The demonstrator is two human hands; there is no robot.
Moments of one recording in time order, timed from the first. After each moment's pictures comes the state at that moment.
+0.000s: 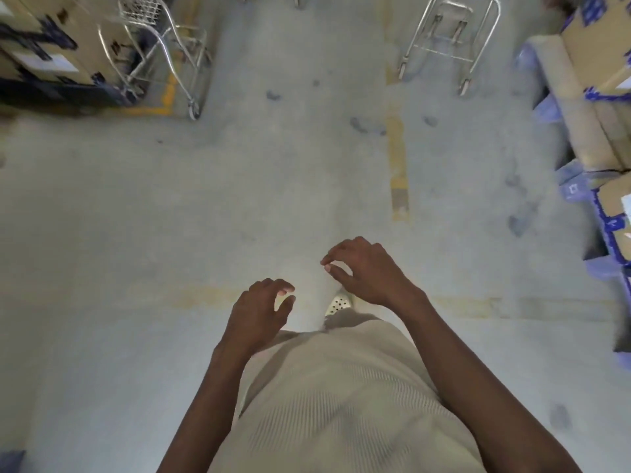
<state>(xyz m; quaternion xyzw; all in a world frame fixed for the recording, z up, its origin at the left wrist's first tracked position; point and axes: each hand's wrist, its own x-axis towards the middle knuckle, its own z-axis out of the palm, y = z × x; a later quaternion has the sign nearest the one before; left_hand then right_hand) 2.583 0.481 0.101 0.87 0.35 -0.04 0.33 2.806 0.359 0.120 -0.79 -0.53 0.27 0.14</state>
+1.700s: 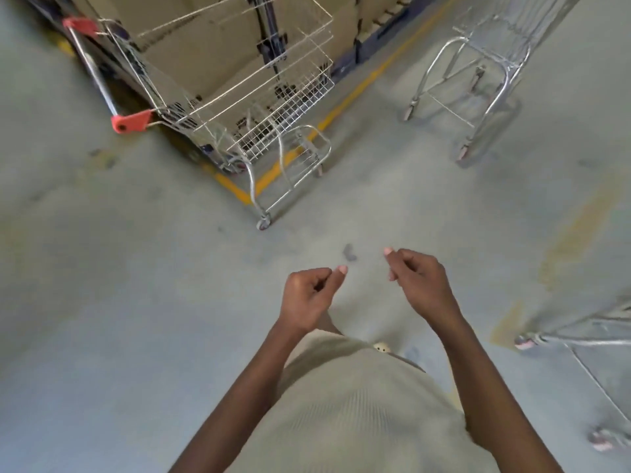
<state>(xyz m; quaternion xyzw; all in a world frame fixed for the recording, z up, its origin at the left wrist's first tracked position) 3.338 1.270 0.136 0.60 0.57 0.31 0.46 3.547 1.264 0.162 -0.71 -0.44 0.46 0.31</state>
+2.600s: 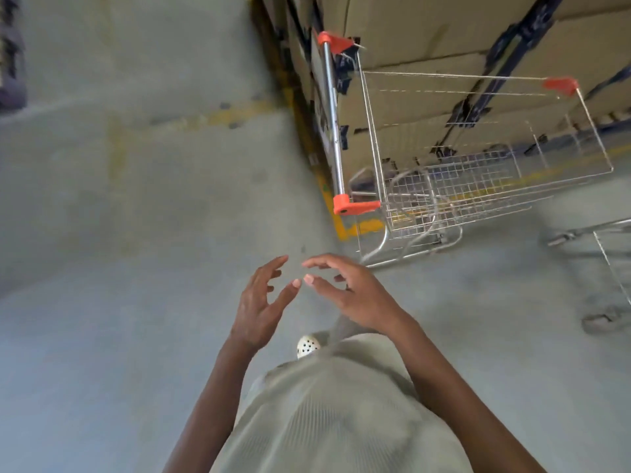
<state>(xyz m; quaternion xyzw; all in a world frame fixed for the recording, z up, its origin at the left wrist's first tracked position) 2.904 1.478 0.130 0.37 0.74 0.41 0.38 3.076 1.596 0.174 -0.37 -0.73 0.57 0.09</state>
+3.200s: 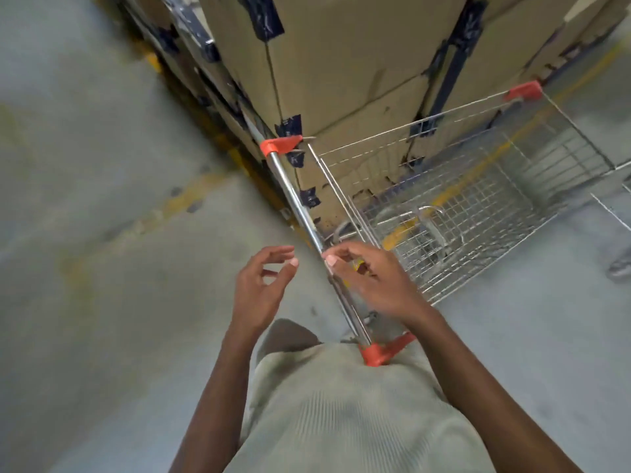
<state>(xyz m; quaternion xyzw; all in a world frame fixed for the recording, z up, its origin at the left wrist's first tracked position) 2.762 1.799 0.154 0.49 0.68 0.40 0.37 2.981 1.836 0.178 -0.48 -0.65 0.52 0.27</state>
